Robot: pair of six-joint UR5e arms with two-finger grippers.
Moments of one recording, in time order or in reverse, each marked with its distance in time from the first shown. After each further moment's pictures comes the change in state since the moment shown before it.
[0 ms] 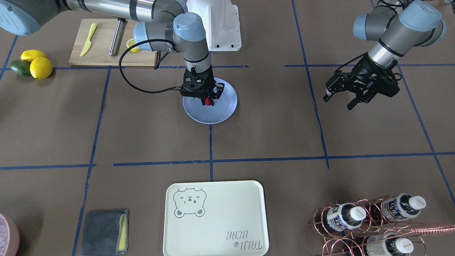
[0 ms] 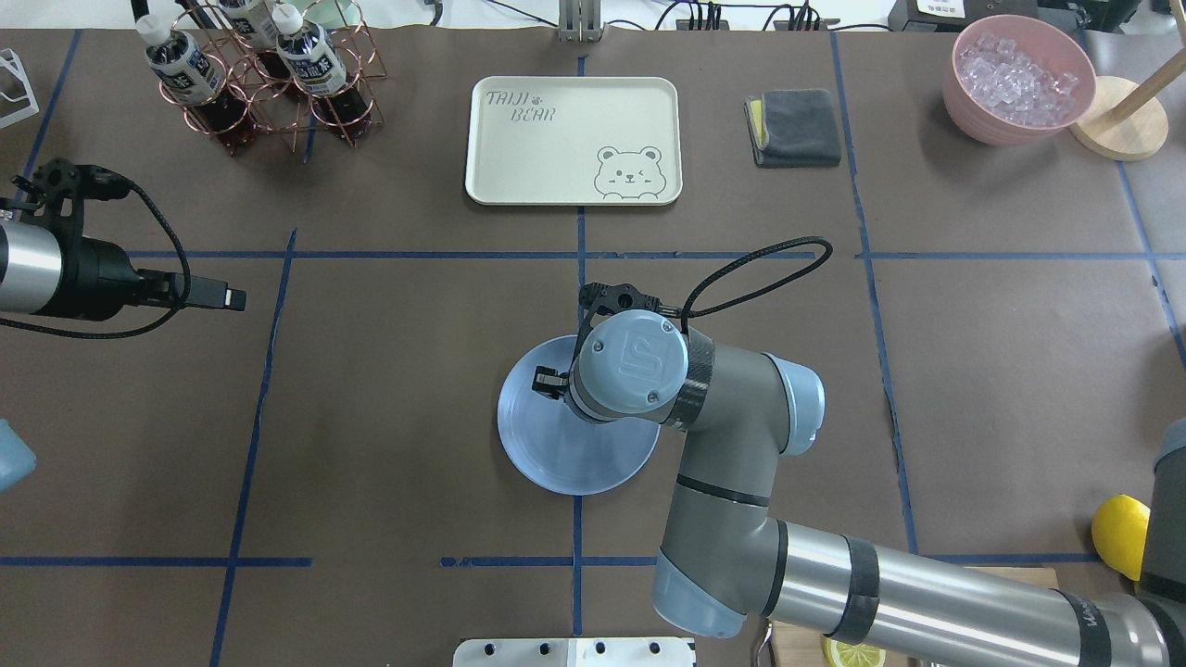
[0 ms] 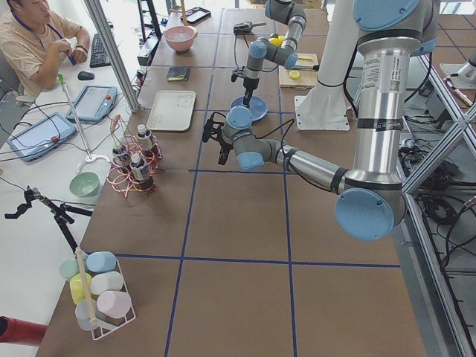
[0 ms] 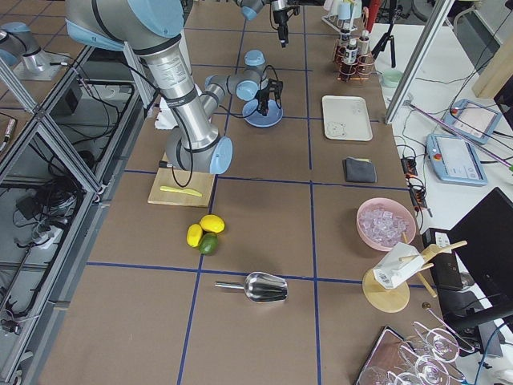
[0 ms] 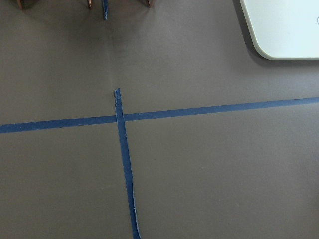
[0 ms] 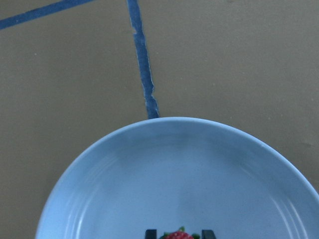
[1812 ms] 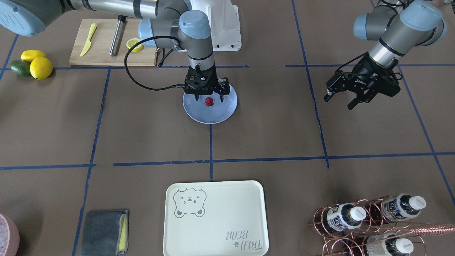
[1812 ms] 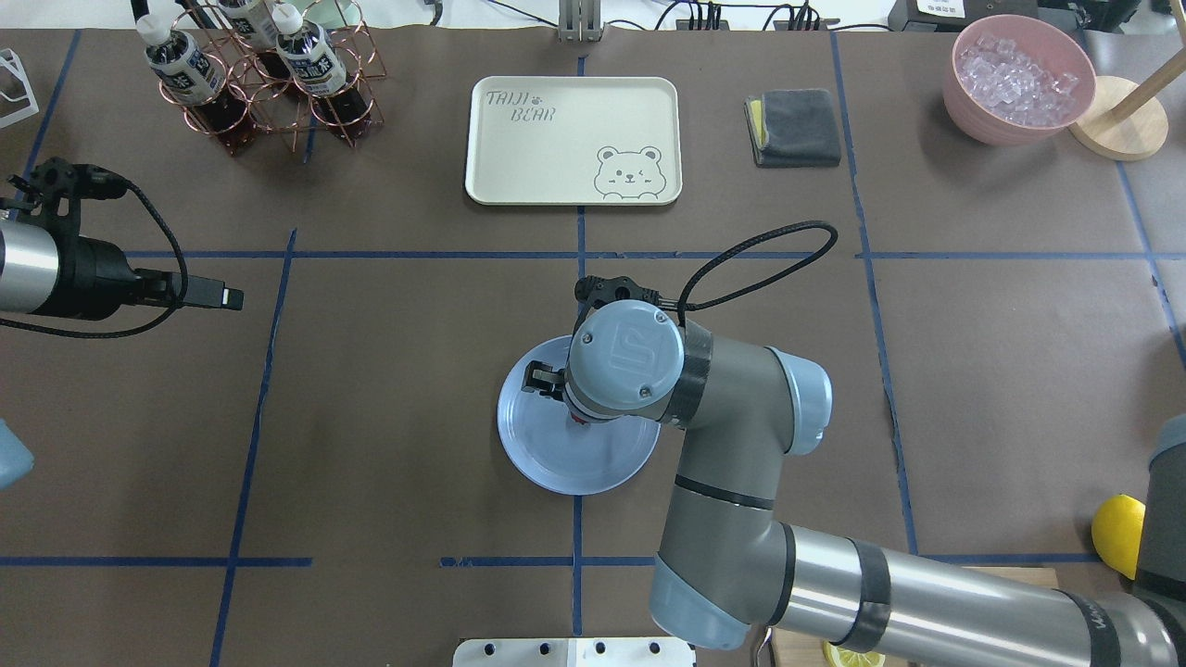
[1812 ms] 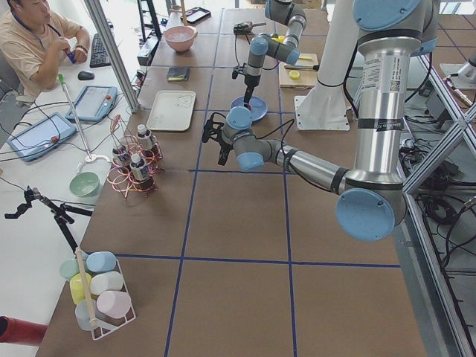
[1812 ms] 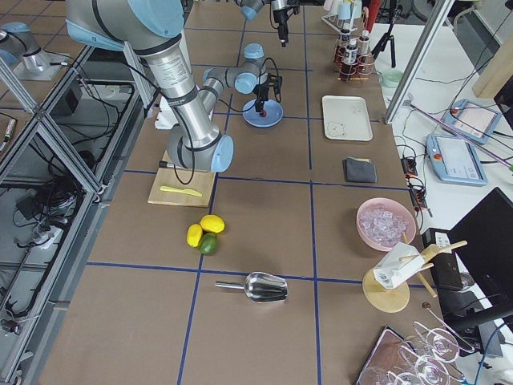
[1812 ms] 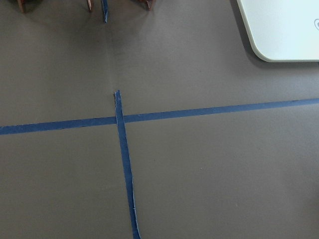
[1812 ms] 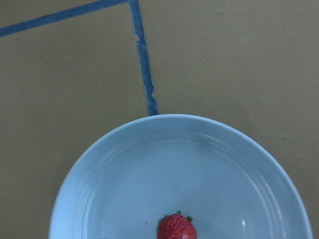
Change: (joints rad) left arm -0.004 0.004 0.004 -0.001 0.000 0.013; right arm 0.018 -0.013 0.127 -0.146 0.022 -0.019
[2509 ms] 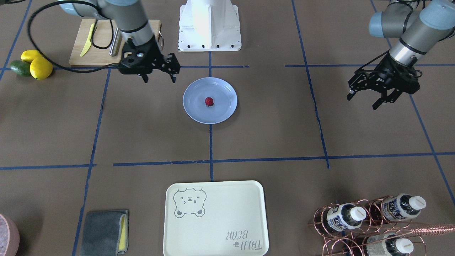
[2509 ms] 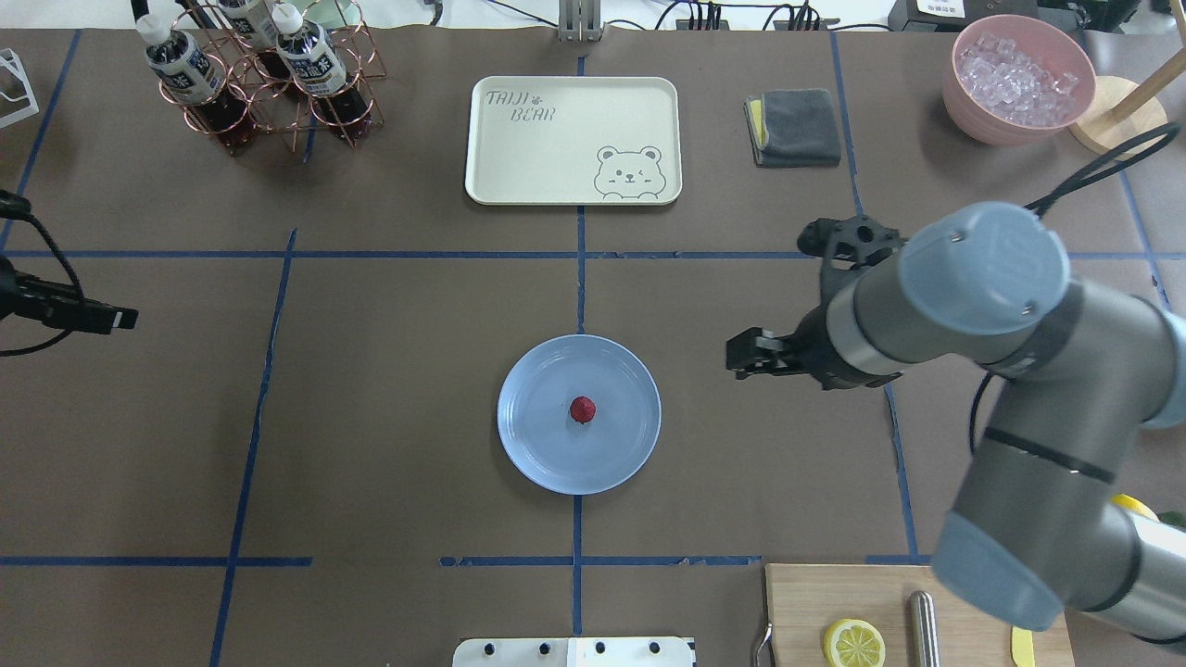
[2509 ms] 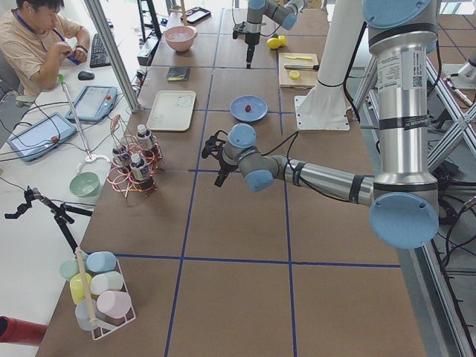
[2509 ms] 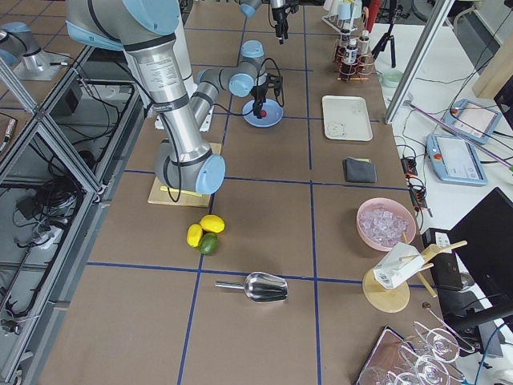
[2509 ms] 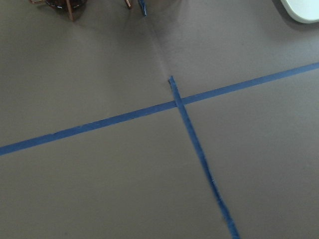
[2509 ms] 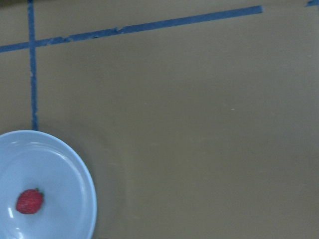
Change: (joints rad) left arm -0.152 0.154 0.011 0.002 -0.074 0.411; right arm 0.242 -0.453 0.436 -0.047 0.248 -0.300
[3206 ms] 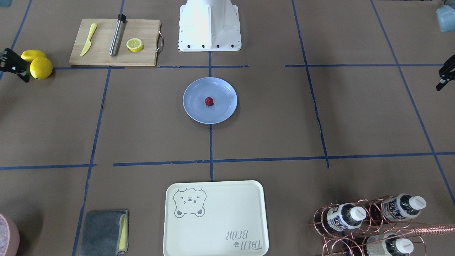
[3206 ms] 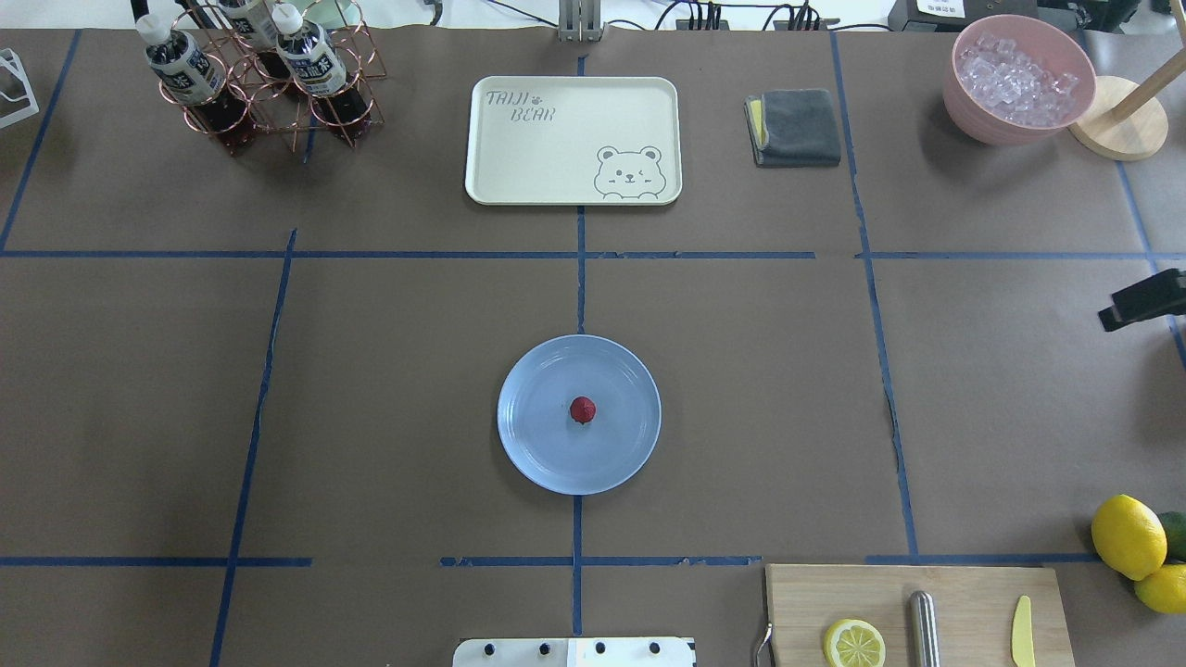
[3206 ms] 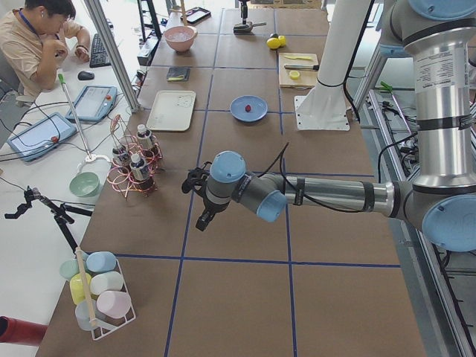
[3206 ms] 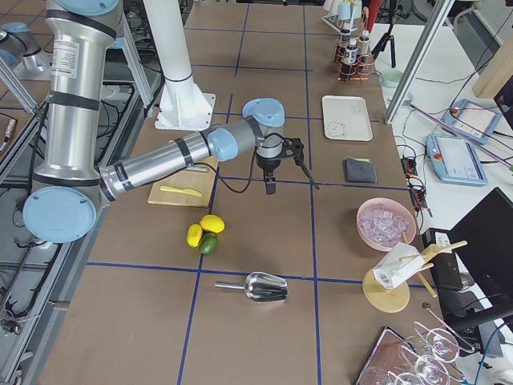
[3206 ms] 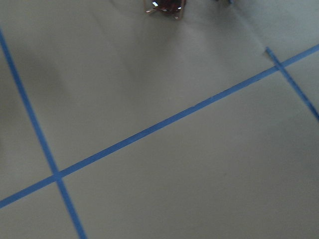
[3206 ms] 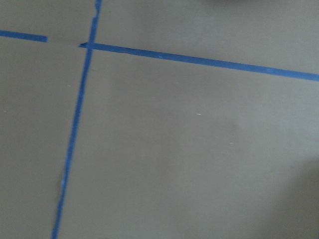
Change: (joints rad) left arm -0.444 -0.018 0.062 0.455 -0.170 0.670; right arm 0.616 -0.411 -0.055 0.035 0.353 -0.904
